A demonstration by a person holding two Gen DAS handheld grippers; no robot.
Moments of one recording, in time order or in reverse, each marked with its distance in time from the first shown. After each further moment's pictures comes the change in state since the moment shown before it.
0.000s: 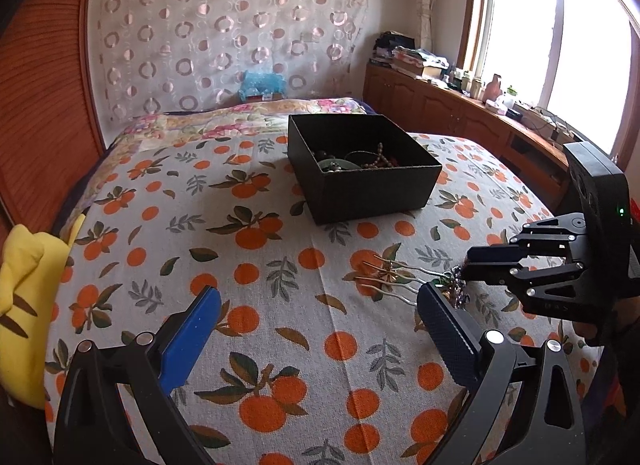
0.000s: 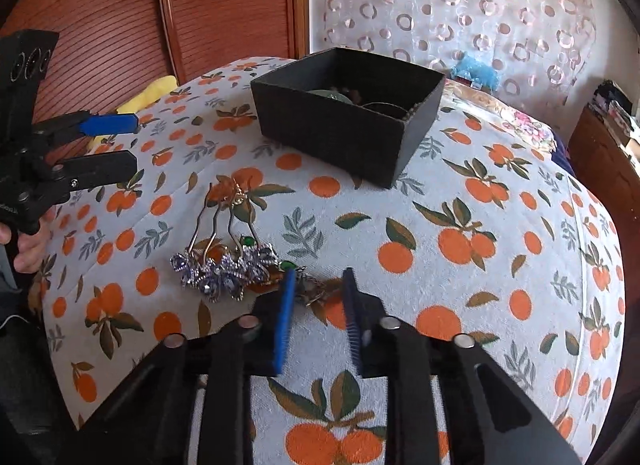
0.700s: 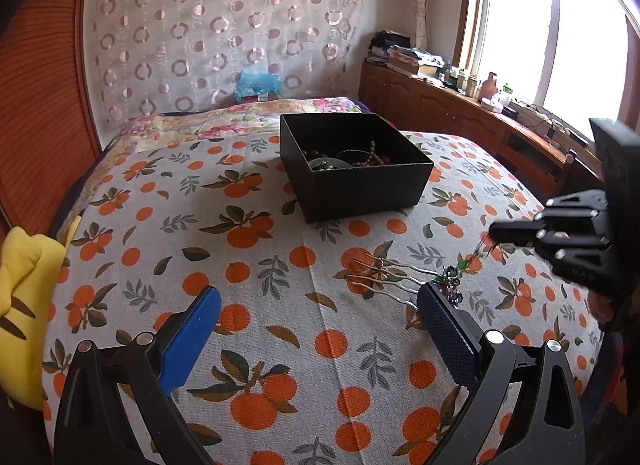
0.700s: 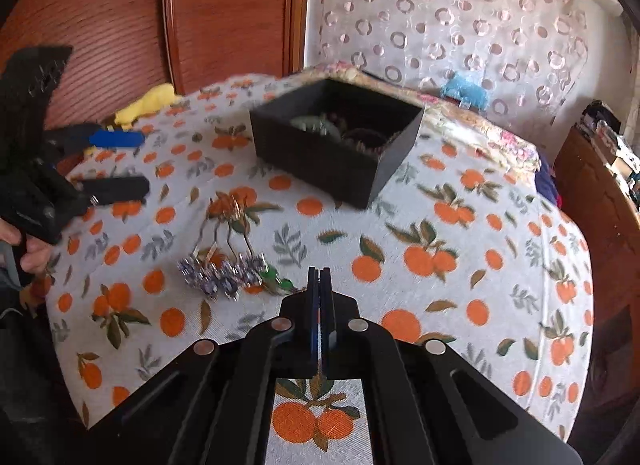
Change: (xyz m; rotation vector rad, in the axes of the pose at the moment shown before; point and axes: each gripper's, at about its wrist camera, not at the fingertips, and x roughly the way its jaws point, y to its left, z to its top) left arm -0.001 -0.007 -0.002 0.007 0.001 -0.010; right arm -0.046 -0.003 0.006 -0.023 -0.091 -0.071
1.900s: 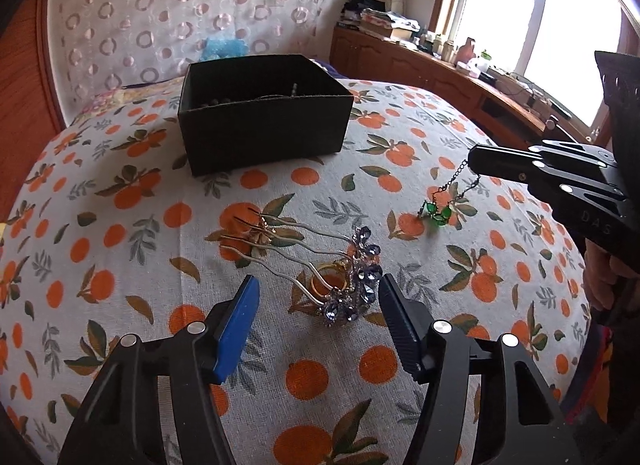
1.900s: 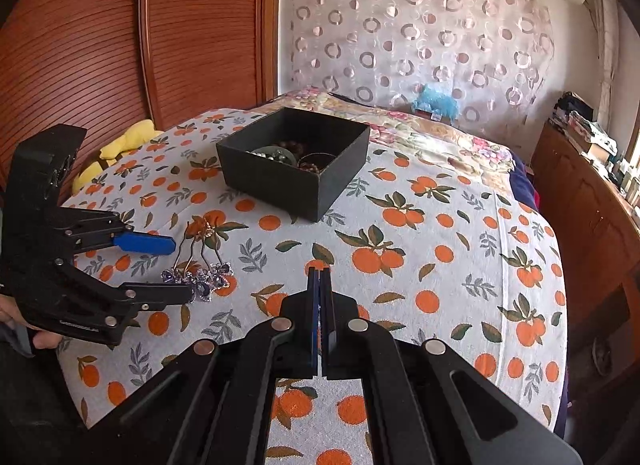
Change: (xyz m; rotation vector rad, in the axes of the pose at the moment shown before) left arm 0.040 -0.067 -0.012 0.019 0.130 -0.092; right arm -0.022 -0.024 -0.015 0.076 -0.063 -0.059
